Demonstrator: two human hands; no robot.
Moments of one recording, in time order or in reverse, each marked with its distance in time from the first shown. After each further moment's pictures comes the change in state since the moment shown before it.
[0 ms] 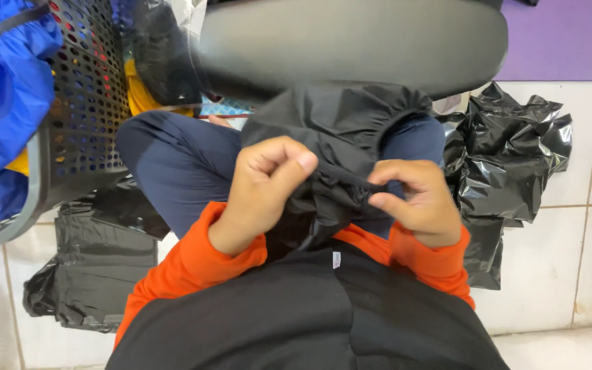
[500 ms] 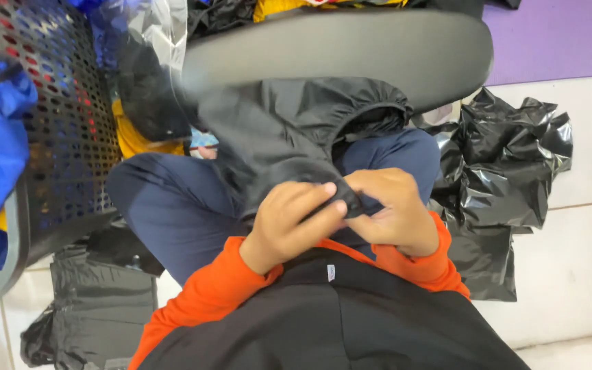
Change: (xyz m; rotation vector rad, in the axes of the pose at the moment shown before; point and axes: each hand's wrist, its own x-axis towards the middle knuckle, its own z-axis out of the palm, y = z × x) left_hand 0.012 -0.073 0.019 0.814 0.174 1.219; right_hand 0.026 0.020 0.027 -0.197 0.166 -0.198
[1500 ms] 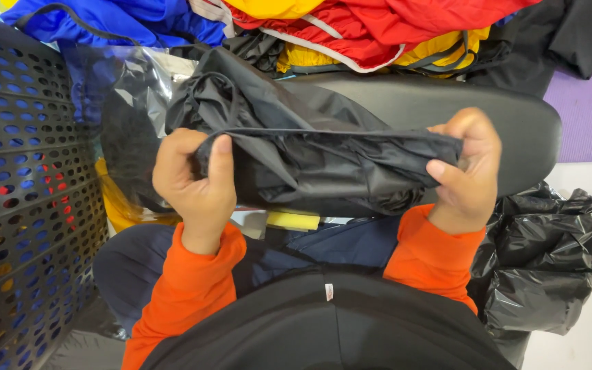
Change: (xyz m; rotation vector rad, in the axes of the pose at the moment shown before) left_hand 0.012 -0.245 0.023 -0.133 0.143 -0.857; right_hand 0.137 0.224 -0.046 0.809 0.208 0.174
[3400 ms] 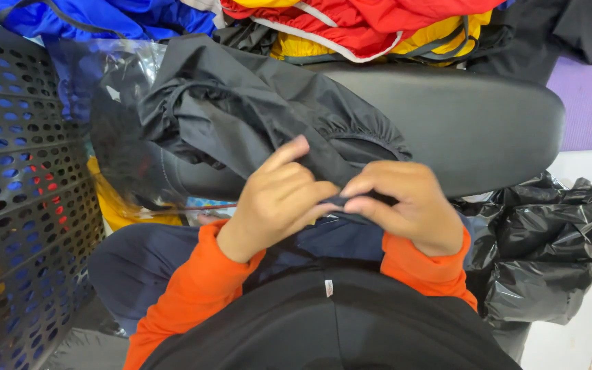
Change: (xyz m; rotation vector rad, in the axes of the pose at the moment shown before) left_hand -0.020 0.034 0.042 0.129 -0.646 0.512; right_hand 0.003 -0.043 0.093 -0.798 -0.543 0.204
